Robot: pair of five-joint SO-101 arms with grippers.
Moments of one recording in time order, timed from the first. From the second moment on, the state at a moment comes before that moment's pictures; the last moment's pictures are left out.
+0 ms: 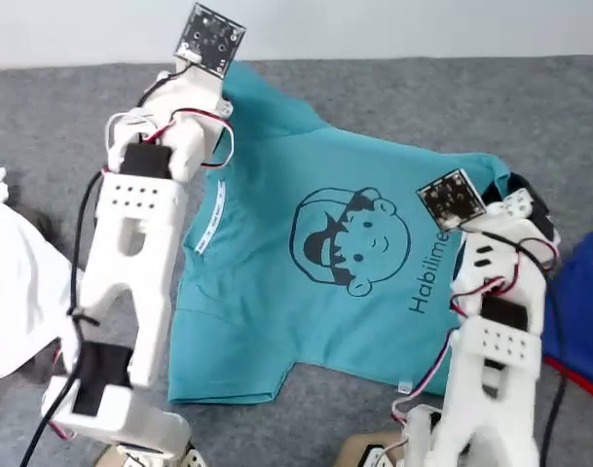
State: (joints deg) left arm 3.8 4.7 -2.0 42.1 -13.7; right arm 16.1 -37.5 62.0 -1.4 53.3
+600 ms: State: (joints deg) left arm 3.7 8.7 -10.6 68.4 -19.1; right arm 13.8 -32.7 54.0 23.7 55.8
